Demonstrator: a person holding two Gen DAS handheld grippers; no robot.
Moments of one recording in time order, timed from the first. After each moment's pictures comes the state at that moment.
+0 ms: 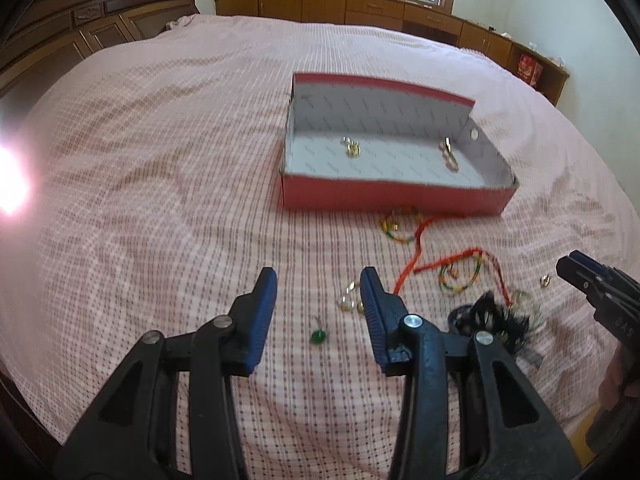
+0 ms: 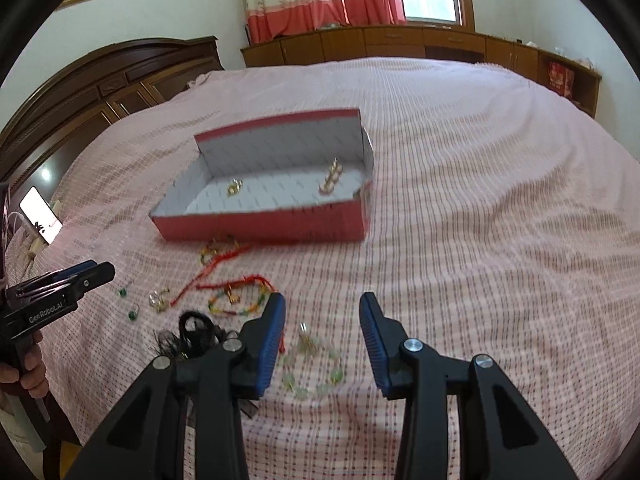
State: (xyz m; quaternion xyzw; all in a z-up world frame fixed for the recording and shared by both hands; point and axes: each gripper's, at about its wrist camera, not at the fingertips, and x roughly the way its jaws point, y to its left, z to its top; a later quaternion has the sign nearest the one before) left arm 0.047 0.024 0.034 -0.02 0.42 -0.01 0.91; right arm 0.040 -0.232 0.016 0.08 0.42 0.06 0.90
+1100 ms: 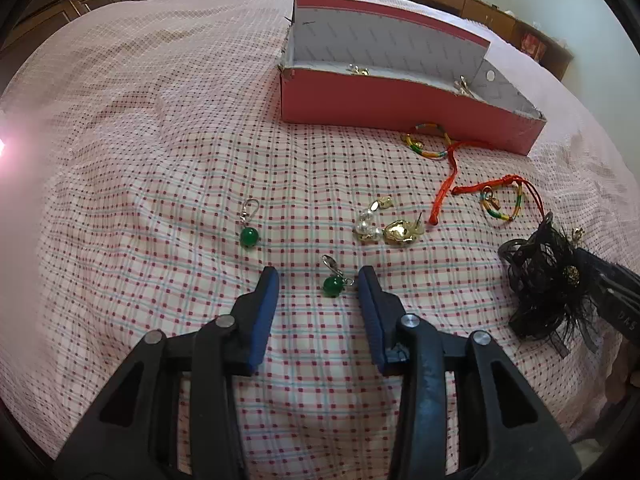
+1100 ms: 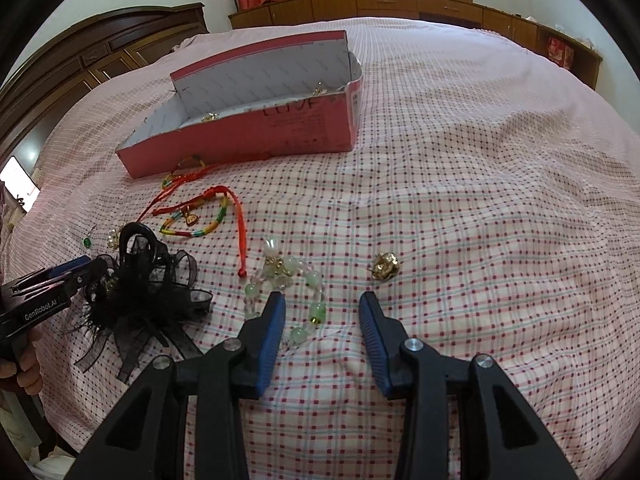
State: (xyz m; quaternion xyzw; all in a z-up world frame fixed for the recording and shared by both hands) left arm 0.041 0.032 -0.032 -0.03 0.46 -0.02 0.89; right arm 0.032 -0.228 -0.043 0.07 0.46 0.04 0.88
